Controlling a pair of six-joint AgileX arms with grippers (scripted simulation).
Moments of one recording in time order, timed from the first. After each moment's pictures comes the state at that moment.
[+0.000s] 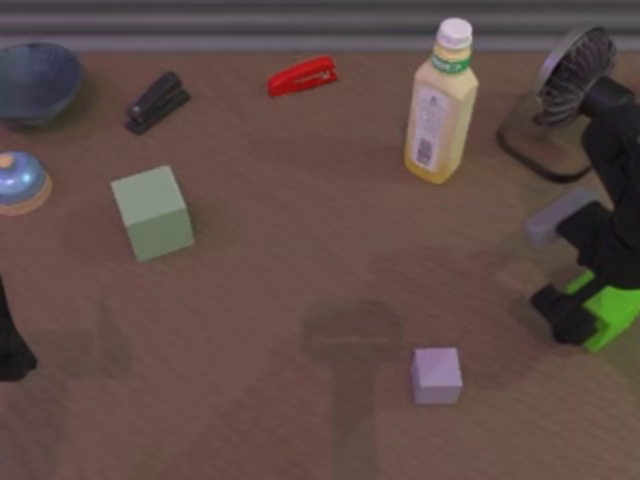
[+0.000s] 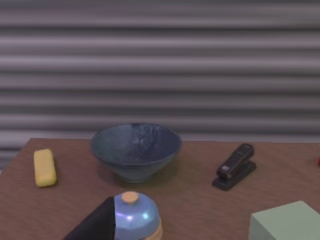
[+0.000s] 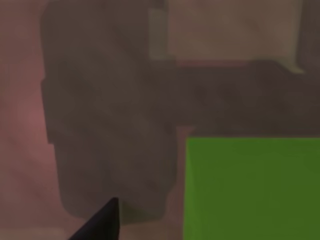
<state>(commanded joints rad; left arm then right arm) 0.02 0.00 0.00 0.00 0.00 0.00 0.17 2.06 1.16 -0.67 0.00 -0.44</state>
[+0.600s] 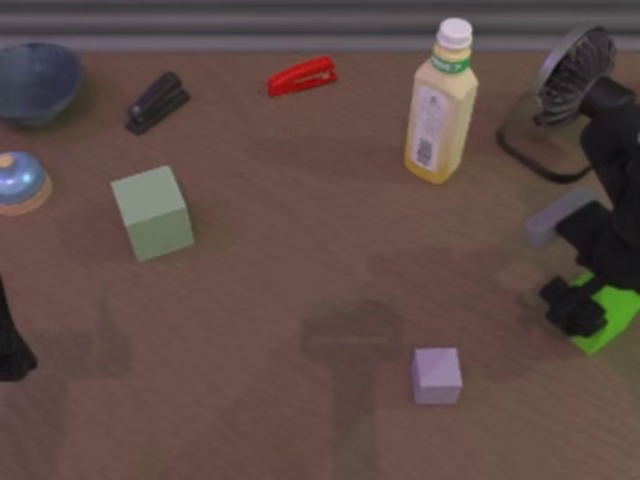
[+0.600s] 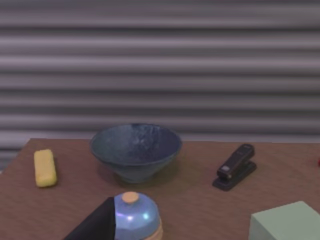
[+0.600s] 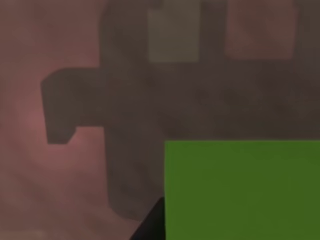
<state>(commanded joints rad) 0.02 0.00 0.00 0.00 0.00 0.00 0.17 2.06 1.16 -0.67 0.00 -0.44</state>
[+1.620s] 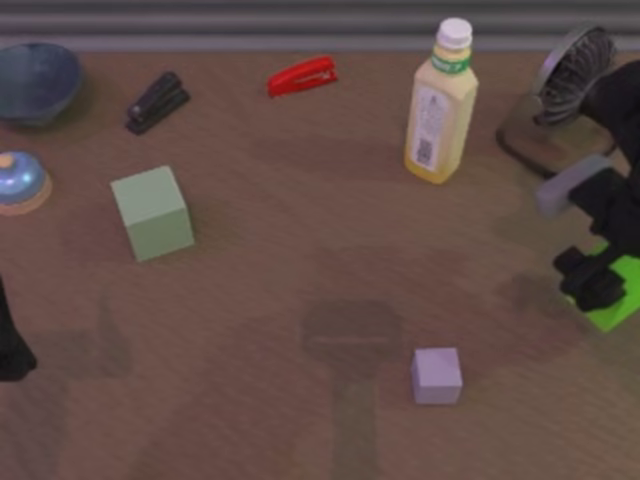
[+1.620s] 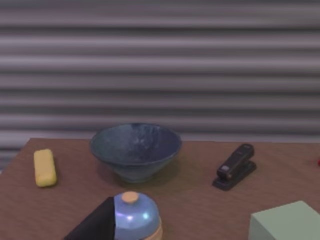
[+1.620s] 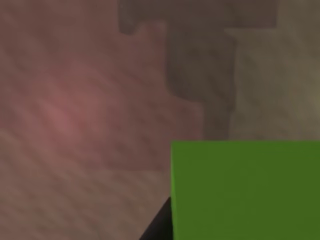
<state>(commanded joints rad) 0.02 0.00 0.00 0.00 0.00 0.00 0.17 1.94 1.26 -0.88 -0.01 -0.44</state>
